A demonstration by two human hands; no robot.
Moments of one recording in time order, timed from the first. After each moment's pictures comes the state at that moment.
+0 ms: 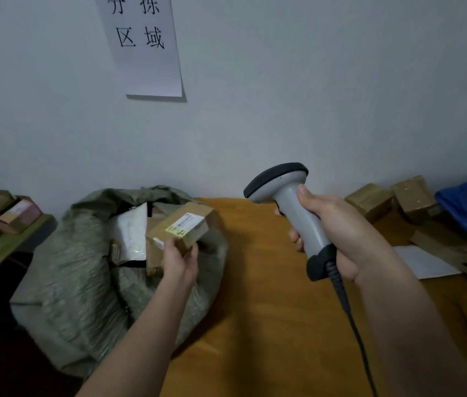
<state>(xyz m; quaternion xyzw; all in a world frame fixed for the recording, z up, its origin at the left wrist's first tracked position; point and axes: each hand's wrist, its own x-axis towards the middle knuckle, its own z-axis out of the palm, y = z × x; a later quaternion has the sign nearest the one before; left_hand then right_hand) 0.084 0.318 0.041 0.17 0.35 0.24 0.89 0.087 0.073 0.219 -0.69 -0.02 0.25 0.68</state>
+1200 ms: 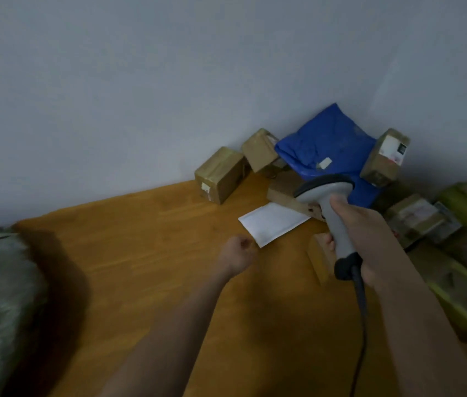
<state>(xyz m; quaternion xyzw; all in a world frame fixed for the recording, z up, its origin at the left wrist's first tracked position) 0.277 -0.095 -0.044 0.89 0.02 -0.18 0.41 0.211 -0.282 0.117 -0.67 0.27 0.04 0.69</state>
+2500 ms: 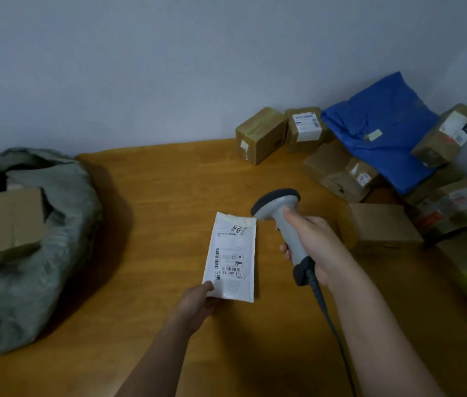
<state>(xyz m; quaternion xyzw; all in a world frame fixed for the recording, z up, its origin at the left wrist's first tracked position) 0.084 0.004 -0.116 0.51 0.46 -0.20 0.70 0.158 -0.201 0.072 -0.69 0.20 0.23 0.65</state>
